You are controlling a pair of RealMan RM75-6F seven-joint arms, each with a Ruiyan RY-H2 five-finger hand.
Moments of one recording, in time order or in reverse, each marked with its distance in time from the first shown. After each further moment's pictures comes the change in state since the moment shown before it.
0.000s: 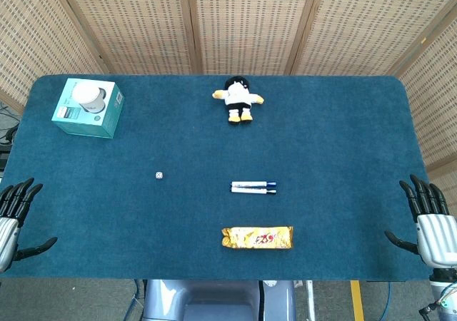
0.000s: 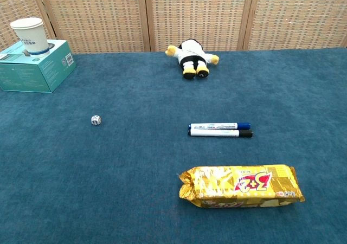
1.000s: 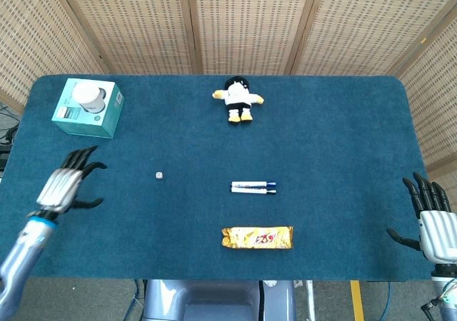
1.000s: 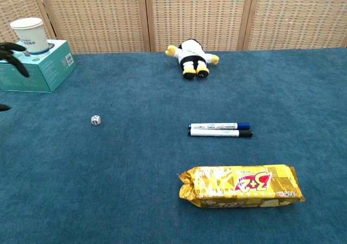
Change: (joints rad) left arm -0.391 -0.217 -0.175 0.239 -0.184 -0.507 -0.058; right arm 0.014 0.010 0.015 0.009 0.051 -0.050 0.043
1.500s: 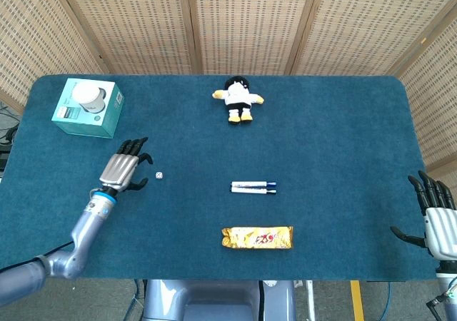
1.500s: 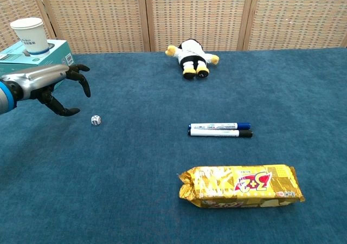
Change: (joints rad) left arm -0.203 -0.288 -0.081 0.130 -0.321 -0.167 0.395; right arm 0.010 0.009 0.009 0.025 0.026 -0.034 0.064
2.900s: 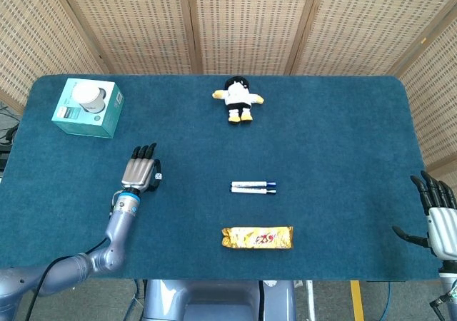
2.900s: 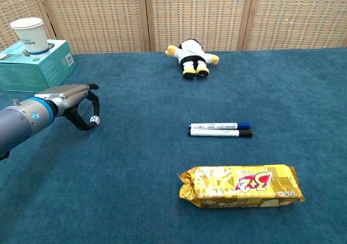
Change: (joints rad) left arm -0.110 -0.217 -0.004 0.150 -0.315 0.064 0.284; right arm 0.001 0.007 -0.002 0.014 0.000 -0.005 0.040
